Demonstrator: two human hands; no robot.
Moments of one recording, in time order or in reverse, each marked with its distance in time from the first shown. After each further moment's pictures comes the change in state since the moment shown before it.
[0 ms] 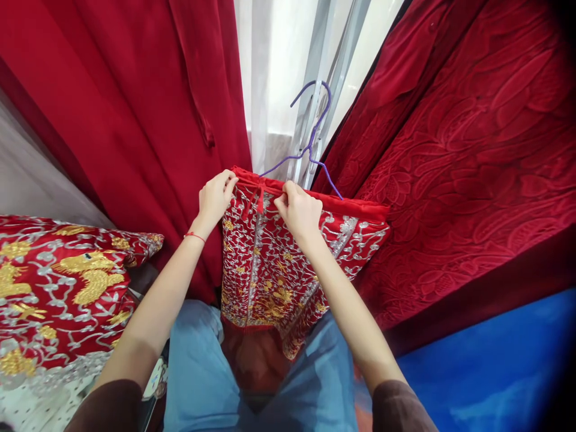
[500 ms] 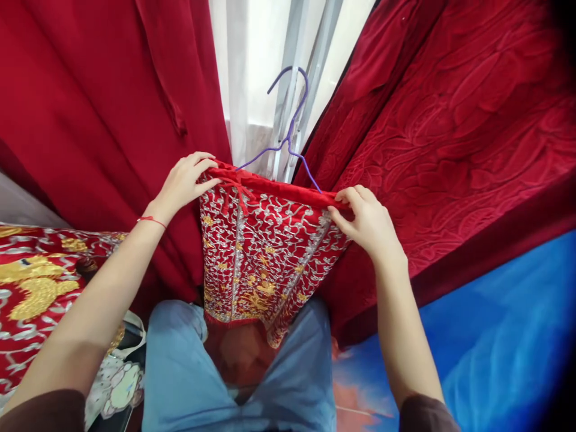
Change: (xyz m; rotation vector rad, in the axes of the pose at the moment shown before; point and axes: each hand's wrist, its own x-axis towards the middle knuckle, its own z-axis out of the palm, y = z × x) left_hand 0.020 -0.011 -0.015 -0.007 -0.208 0.295; right_hand -0.043 0.128 -0.096 -0.166 -0.057 -0.201
